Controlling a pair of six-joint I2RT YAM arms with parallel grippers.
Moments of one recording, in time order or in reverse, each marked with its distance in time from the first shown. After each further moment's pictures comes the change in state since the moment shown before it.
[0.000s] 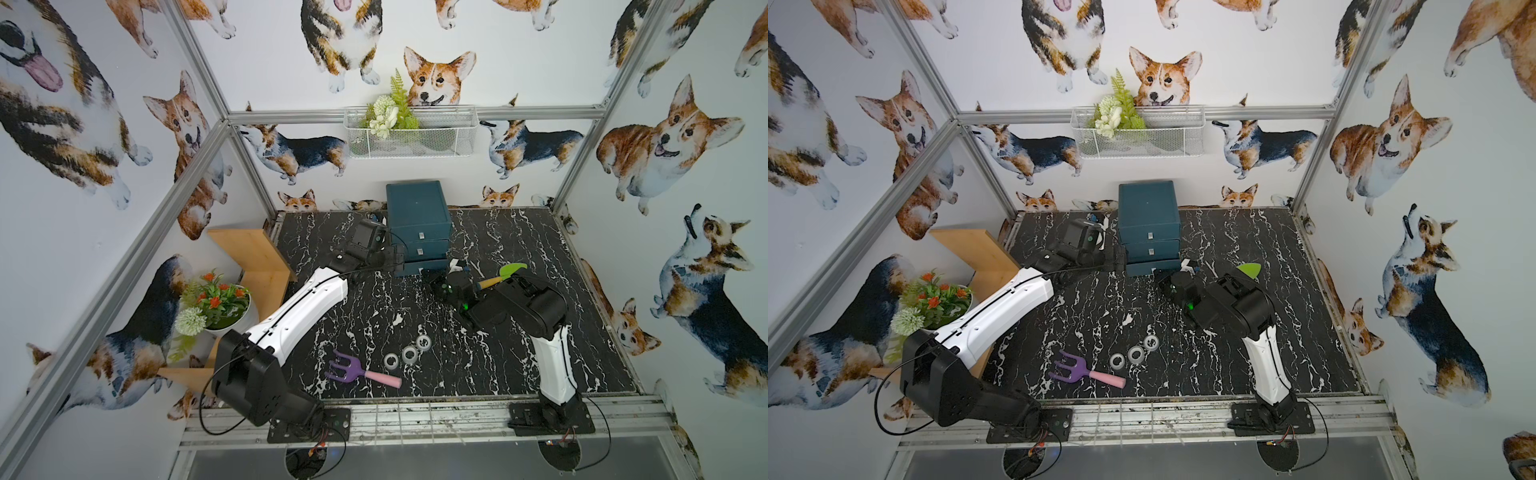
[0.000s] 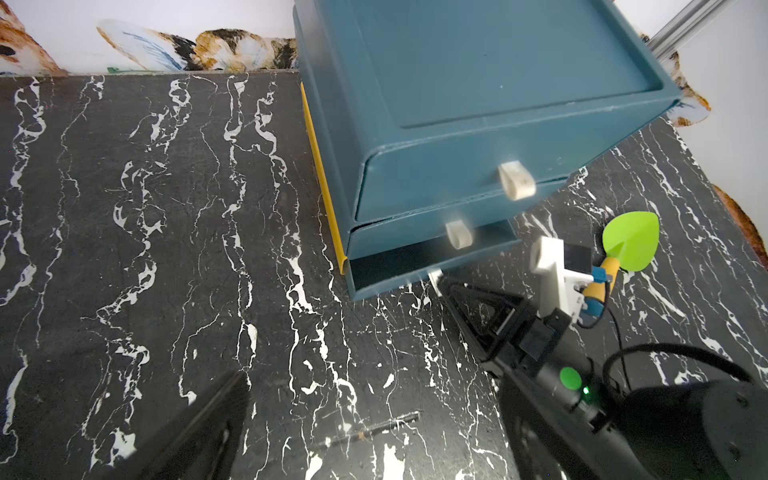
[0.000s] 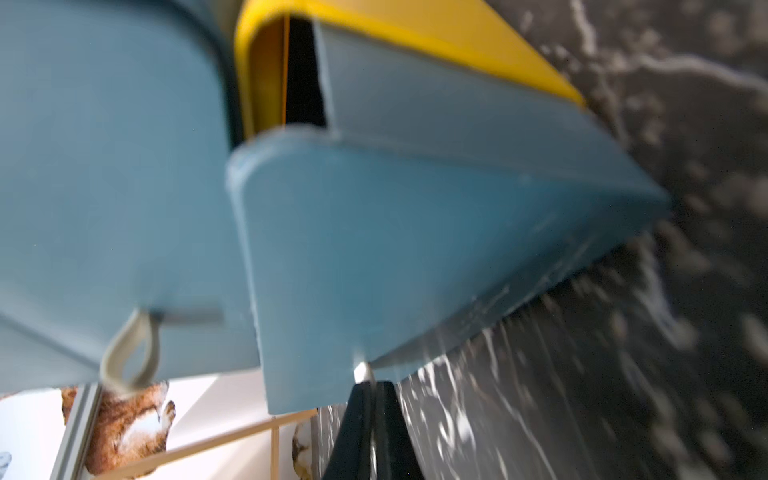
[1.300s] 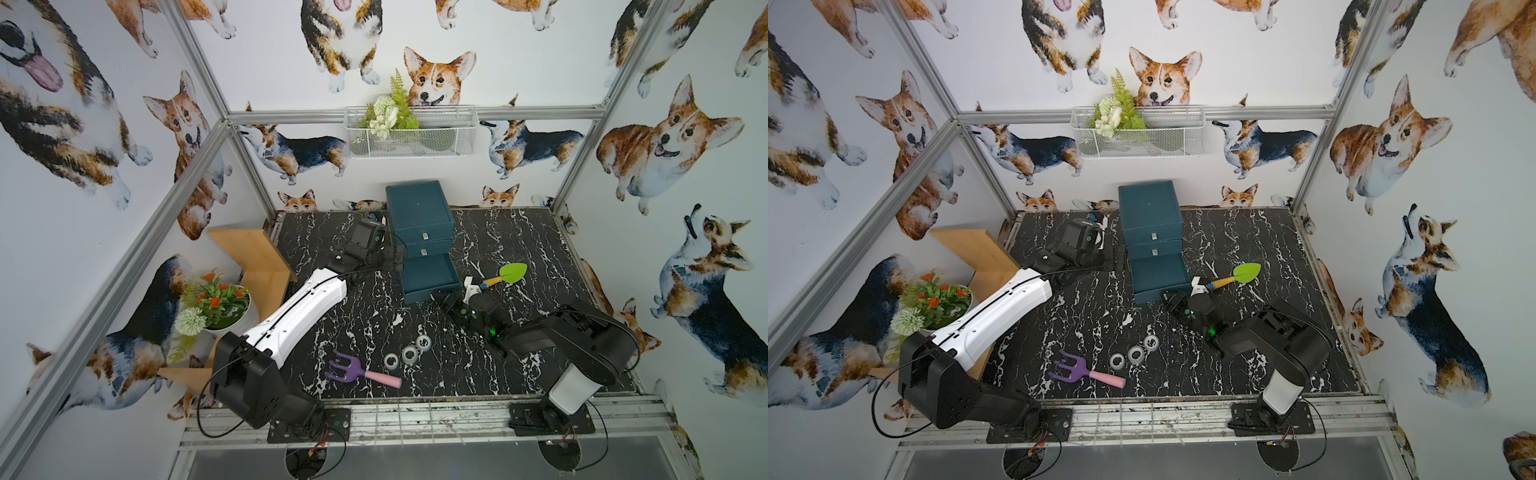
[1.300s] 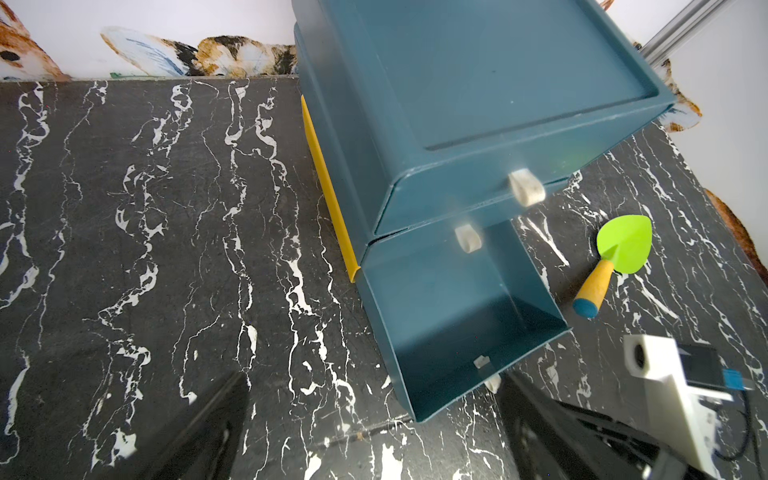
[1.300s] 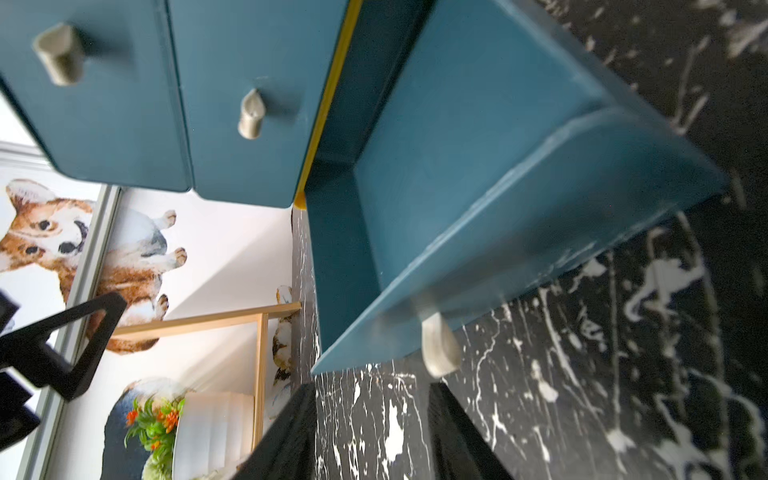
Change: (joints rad) left arm -0.002 -0.014 0.002 -0.002 0.004 -0.012; right arm 0.068 -0.487 -0.377 -0.170 -0.042 -0.143
